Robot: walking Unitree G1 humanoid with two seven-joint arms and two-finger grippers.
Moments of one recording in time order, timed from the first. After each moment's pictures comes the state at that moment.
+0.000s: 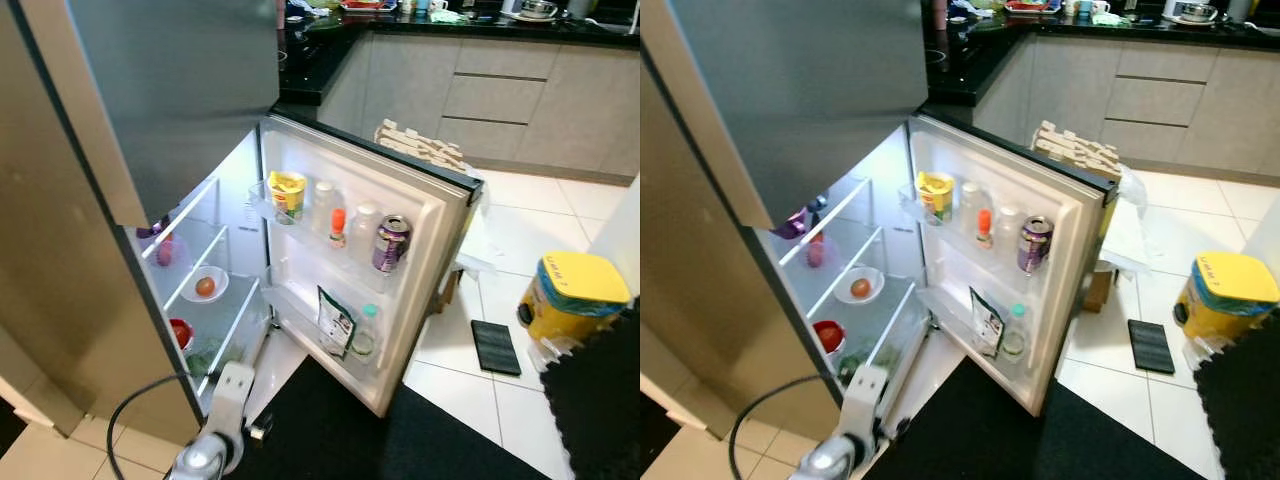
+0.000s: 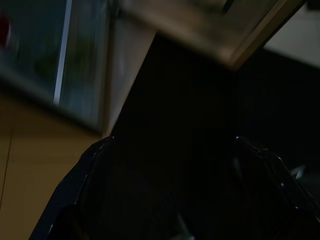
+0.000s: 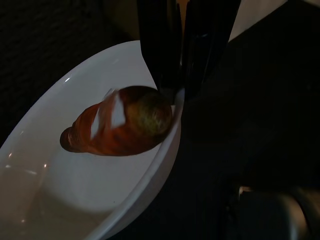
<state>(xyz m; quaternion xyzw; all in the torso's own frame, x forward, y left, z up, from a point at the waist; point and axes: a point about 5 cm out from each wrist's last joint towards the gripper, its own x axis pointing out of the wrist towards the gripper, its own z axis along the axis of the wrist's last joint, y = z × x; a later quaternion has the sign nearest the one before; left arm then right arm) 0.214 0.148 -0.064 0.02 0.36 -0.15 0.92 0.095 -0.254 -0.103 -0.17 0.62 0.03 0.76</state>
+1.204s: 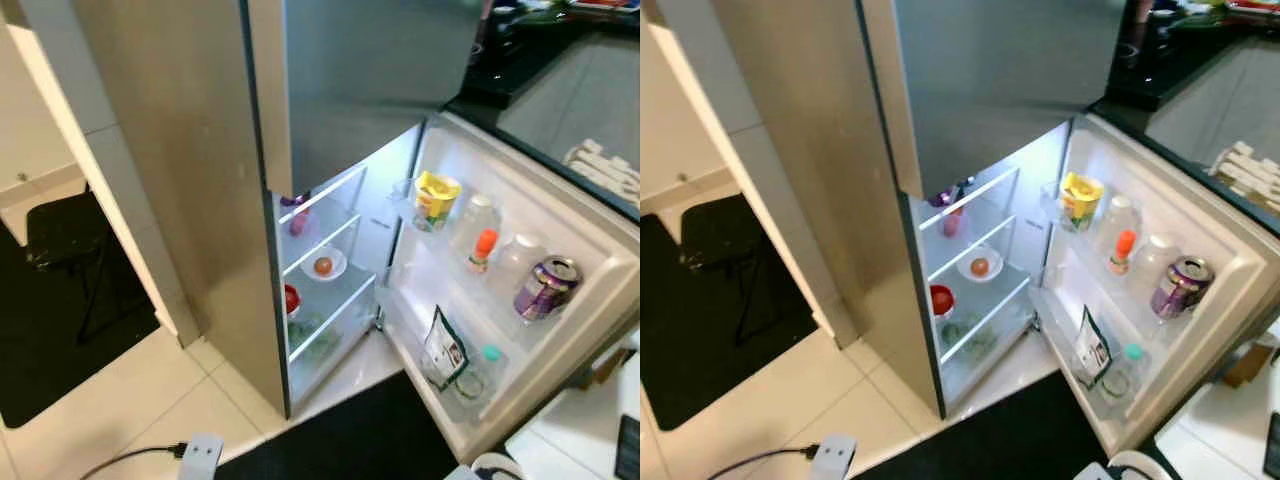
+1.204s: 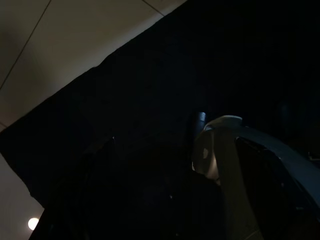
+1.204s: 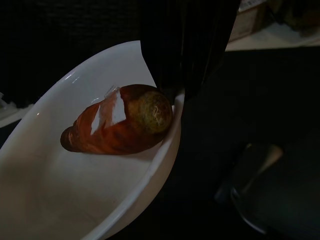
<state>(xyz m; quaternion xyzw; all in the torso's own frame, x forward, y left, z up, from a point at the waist) 0.145 0.180 -0.099 0.02 0.50 -0.07 0.87 0.124 -0.253 -0.095 -0.27 0.58 0.12 0.76</state>
